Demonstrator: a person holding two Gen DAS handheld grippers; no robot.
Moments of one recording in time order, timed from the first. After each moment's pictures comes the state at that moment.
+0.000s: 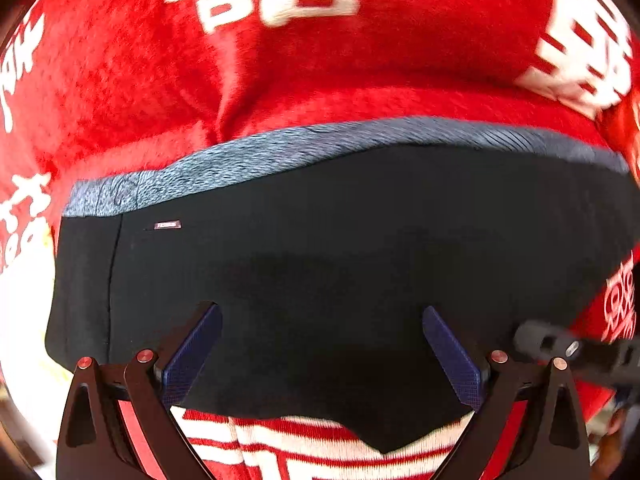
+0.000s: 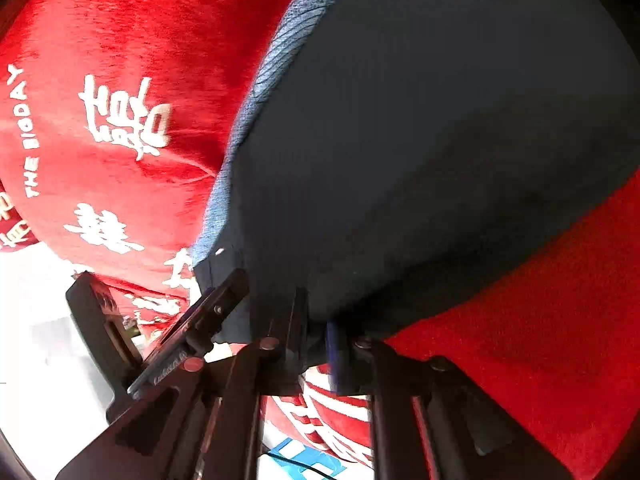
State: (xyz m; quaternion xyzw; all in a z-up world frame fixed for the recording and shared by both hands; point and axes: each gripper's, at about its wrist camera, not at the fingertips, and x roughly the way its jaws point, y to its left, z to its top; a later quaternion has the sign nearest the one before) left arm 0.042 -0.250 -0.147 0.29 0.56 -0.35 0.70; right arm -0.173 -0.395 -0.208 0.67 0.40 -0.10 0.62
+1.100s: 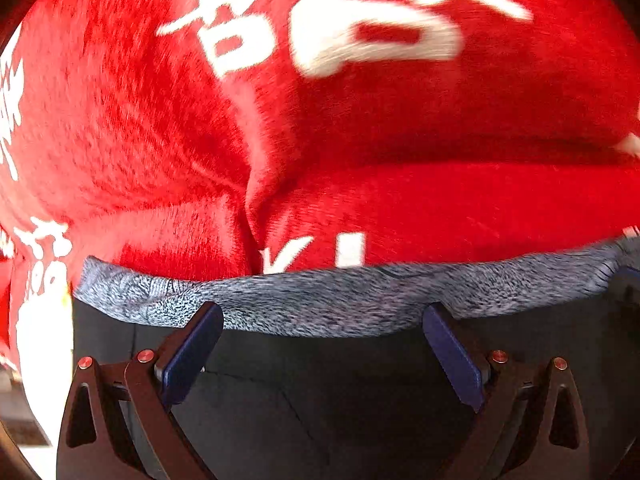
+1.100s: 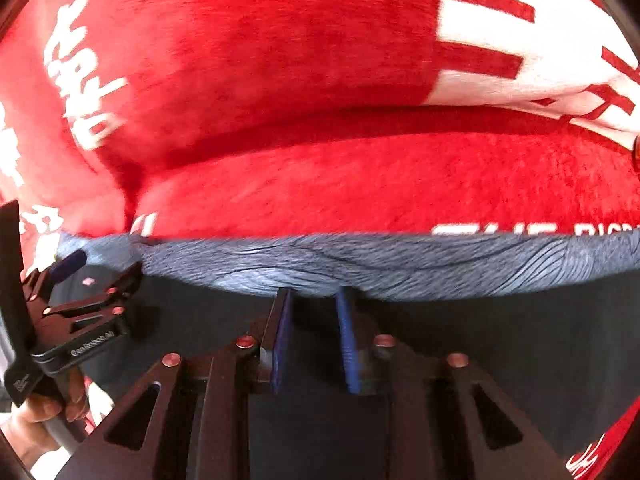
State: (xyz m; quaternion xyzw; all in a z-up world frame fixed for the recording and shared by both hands) left arm 0.107 -0.328 -0.195 0.29 0.52 -0.25 0.76; right arm -0.082 -0.483 -0.181 0.32 0.55 -0.20 0.75
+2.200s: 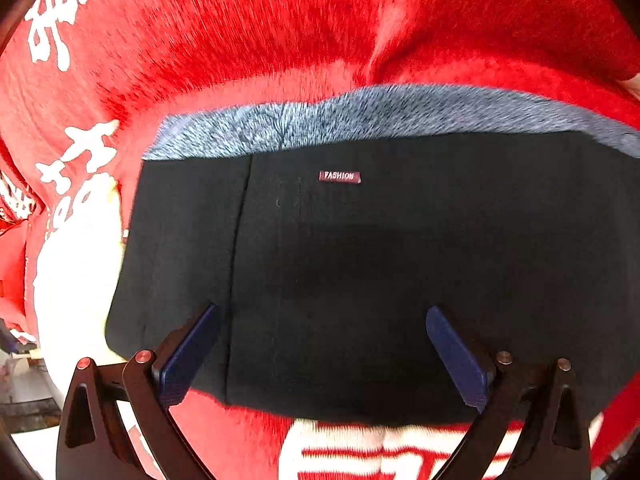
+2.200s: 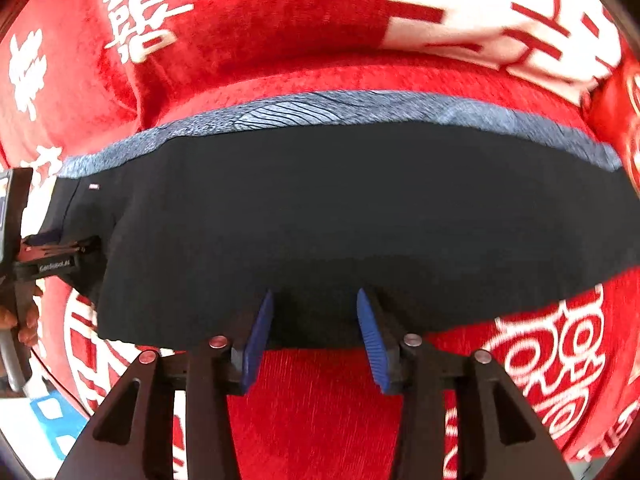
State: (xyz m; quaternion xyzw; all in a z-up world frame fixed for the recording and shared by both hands) left arm 0.101 -0.208 -0.176 0.33 0.57 -0.22 0.72; right arm -0.168 -0.404 -0.152 0.28 0.57 -0.22 0.74
